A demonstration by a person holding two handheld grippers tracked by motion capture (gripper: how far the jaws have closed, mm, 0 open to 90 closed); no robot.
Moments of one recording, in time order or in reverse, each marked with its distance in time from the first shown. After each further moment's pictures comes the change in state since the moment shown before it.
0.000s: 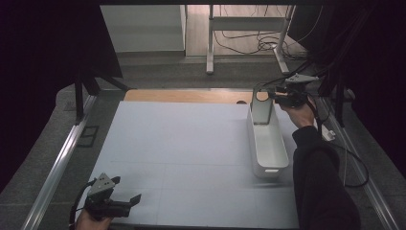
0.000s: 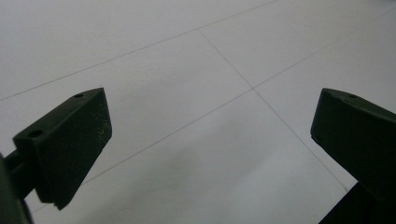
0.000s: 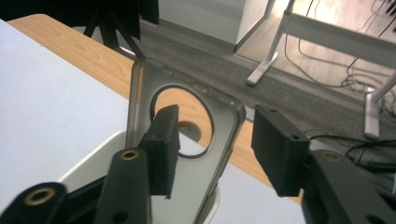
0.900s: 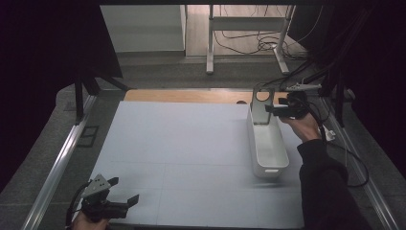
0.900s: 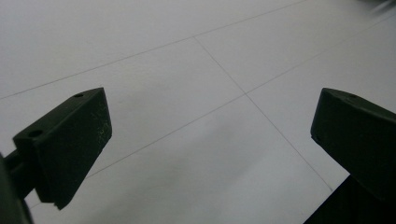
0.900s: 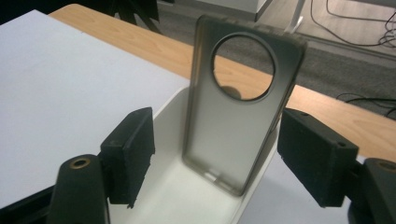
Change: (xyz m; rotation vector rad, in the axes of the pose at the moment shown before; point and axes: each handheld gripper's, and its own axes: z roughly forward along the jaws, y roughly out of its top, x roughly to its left) left arm 0.001 -0.003 -0.007 -0.030 -0.028 -0.024; right arm 0.032 -0.011 -0.033 0.091 0.071 0.107
